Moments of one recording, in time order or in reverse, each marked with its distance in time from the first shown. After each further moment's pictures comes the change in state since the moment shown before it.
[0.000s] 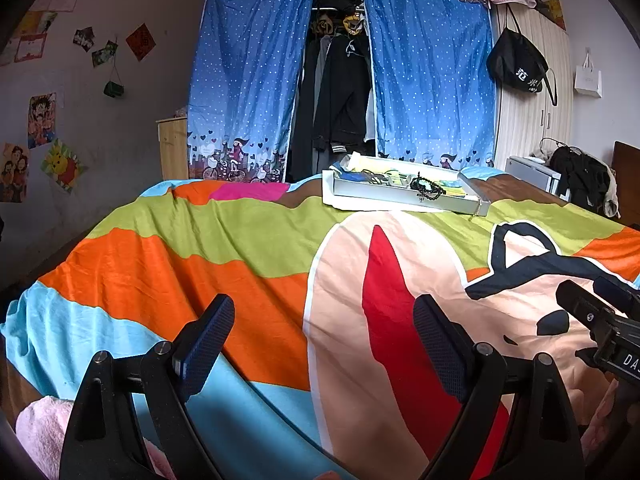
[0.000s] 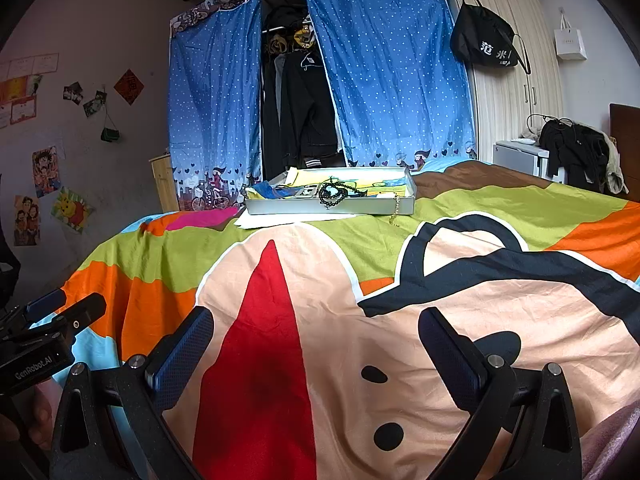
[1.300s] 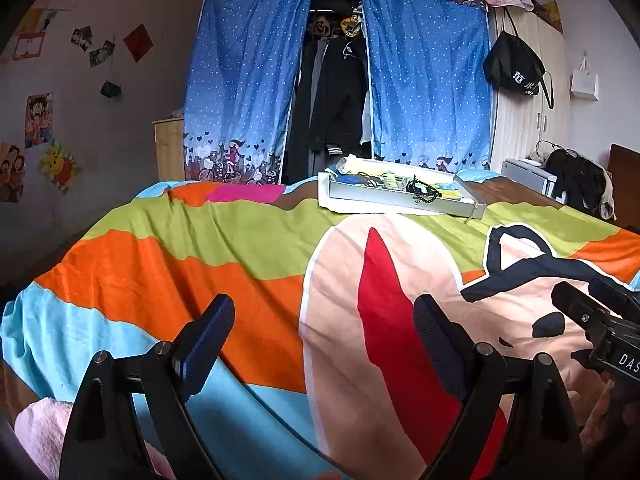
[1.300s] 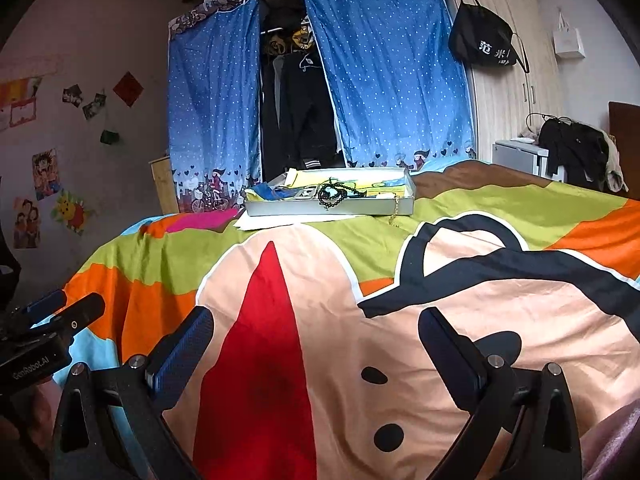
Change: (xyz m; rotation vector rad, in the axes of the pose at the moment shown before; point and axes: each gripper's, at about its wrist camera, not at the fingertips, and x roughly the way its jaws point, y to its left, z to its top) left arm 0.000 -0.003 0.001 -0.004 -0.008 -0.009; right arm 0.000 0.000 0.000 0.000 -0.001 0.002
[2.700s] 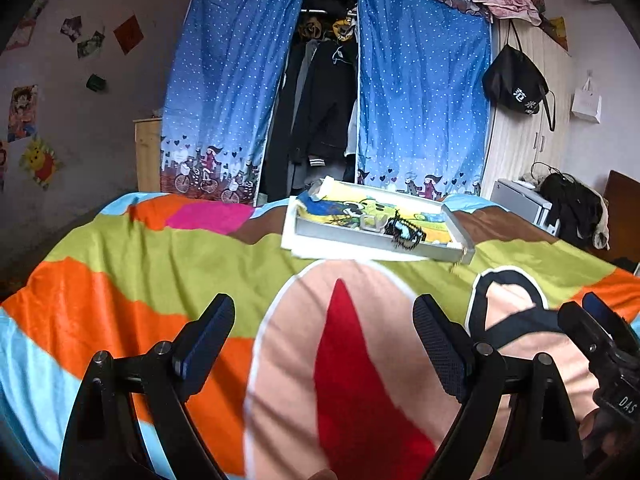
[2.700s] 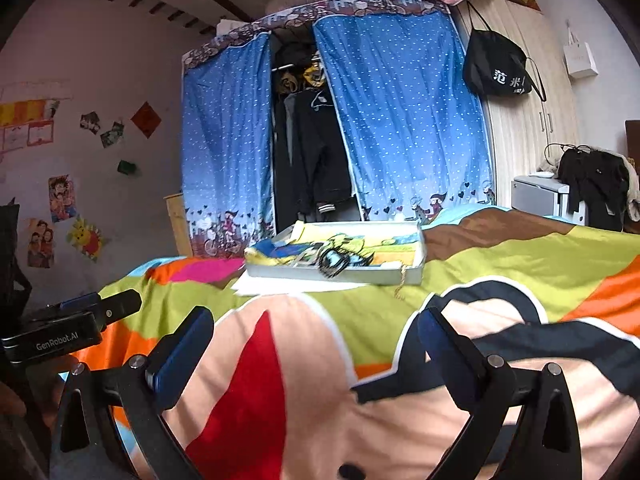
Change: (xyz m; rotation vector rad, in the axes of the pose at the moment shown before) left arm 0.049 -0.031 0.077 -0.038 -0.011 -0.058; right arm 0.028 -0.031 0.058 -0.019 -0.132 0.084
